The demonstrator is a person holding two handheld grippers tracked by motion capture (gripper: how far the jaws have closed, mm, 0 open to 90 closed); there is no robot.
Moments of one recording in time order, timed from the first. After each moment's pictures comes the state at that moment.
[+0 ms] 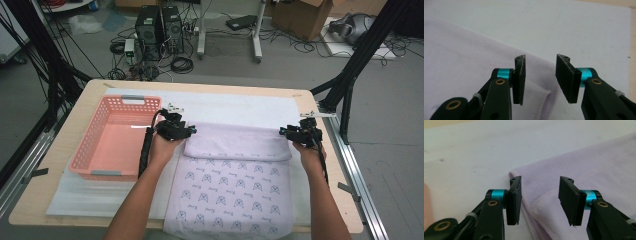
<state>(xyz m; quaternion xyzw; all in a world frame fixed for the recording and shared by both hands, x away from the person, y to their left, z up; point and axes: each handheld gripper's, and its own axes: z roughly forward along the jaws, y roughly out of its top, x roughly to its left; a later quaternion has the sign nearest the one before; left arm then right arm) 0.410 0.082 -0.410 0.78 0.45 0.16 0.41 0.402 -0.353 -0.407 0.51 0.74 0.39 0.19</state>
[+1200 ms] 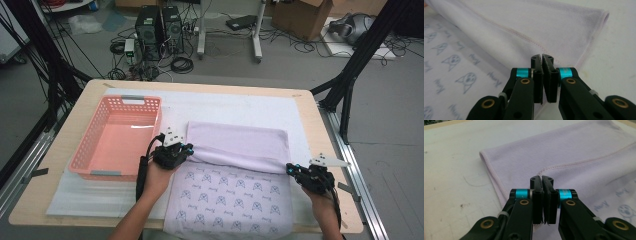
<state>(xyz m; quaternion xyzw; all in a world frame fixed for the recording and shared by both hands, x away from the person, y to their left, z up) 0.314 0.083 -0.415 0.77 0.39 0.19 0.46 0.265 -0.358 -0.429 0.45 0.76 0.43 0.18</state>
